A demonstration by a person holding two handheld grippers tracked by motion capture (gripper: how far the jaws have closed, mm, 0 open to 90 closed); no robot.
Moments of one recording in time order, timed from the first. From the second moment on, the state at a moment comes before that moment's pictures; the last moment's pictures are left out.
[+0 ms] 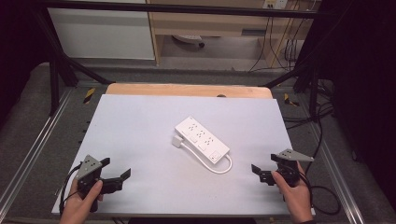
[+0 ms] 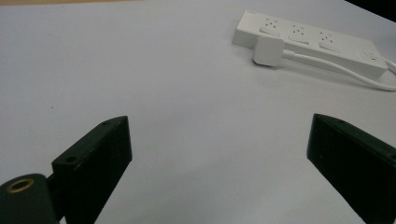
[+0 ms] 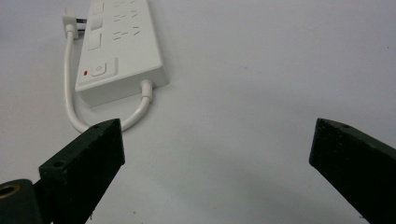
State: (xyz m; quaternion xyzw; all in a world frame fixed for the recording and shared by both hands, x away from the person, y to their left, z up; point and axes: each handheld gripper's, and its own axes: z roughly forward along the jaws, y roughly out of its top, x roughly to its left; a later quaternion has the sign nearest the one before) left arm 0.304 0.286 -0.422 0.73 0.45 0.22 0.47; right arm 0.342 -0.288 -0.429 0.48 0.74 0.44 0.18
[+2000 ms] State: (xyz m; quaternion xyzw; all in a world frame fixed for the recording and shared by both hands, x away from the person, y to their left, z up) left arm 0.305 0.286 -0.425 0.73 0.46 0.22 0.46; right arm 0.391 -0.241 -0.349 0.44 0.70 0.52 0.21
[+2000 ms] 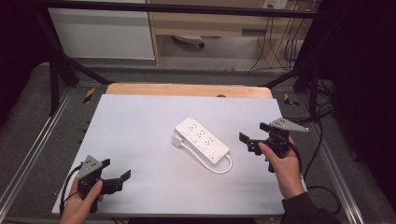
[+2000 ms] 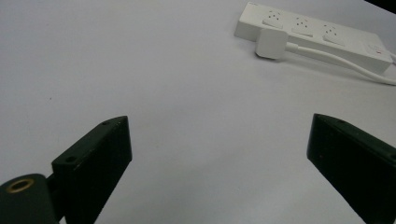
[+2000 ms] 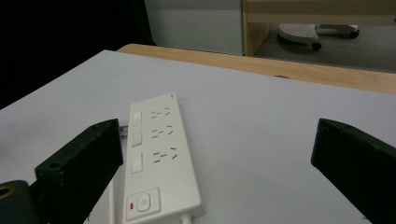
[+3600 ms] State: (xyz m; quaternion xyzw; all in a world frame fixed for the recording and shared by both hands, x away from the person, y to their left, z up) left arm 0.305 0.287 -0.425 0.73 0.46 0.22 0.46; right arm 0.434 -0.168 -0.350 0.39 0.72 0.54 0.23
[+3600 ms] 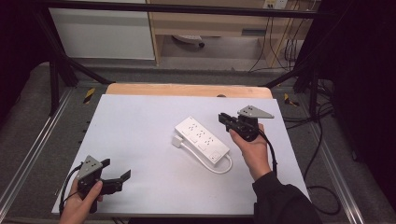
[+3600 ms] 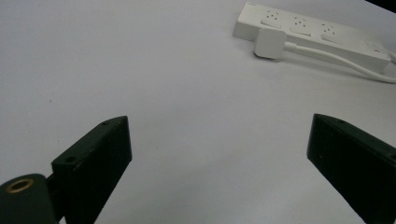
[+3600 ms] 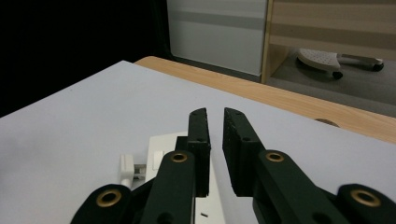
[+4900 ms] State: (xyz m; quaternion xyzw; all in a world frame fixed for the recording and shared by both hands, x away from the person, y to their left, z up) left arm 0.306 0.289 -0.426 0.73 0.46 0.22 0.45; right arm 0.454 -0.120 -0.377 0.38 0.73 0.53 0.18
